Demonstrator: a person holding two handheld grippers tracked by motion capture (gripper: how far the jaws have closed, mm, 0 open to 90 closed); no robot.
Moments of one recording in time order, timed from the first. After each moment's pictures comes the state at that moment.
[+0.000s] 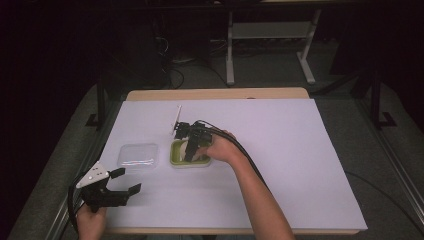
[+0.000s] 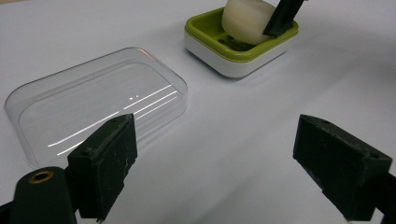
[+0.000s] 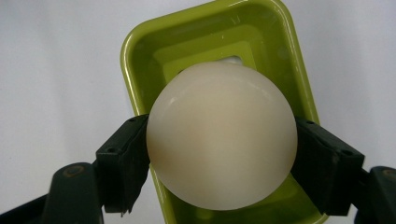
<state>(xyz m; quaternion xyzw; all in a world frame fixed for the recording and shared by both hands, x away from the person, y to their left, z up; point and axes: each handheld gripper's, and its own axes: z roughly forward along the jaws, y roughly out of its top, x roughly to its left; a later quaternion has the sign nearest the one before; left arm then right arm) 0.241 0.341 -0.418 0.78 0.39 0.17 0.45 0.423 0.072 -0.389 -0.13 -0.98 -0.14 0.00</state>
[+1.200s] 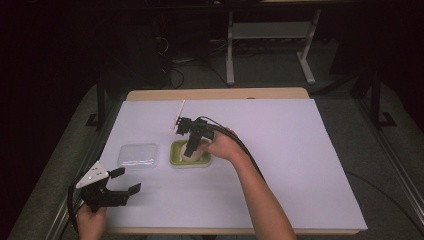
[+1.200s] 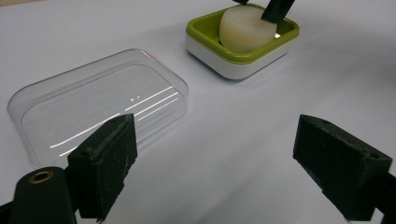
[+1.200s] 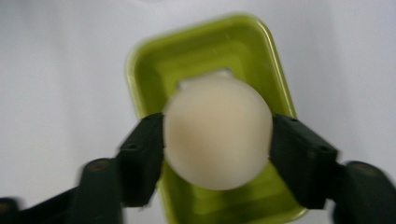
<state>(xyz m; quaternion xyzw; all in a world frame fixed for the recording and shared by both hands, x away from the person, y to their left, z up) 0.242 0.341 -0.417 0.78 0.39 0.17 0.45 0.425 0.063 -0.372 -0.13 -0.97 -0.19 0.01</state>
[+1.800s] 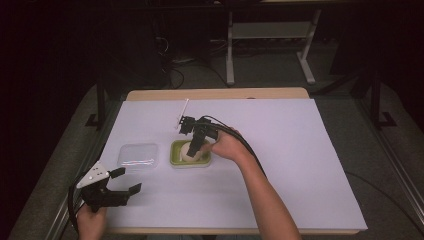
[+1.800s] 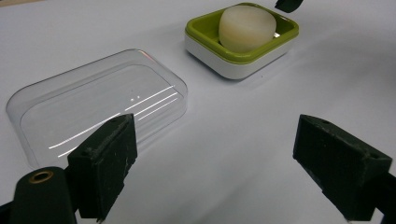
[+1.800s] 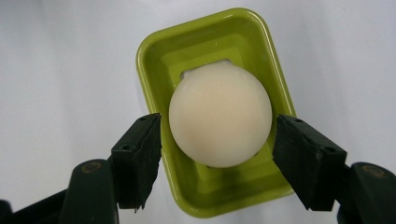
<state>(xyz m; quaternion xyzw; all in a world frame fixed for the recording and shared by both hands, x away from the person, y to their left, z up) 0.242 0.340 -0.418 0.78 0.38 0.18 0.45 0.418 0.052 -0.365 -0.14 -0.97 -0.18 -0.01</state>
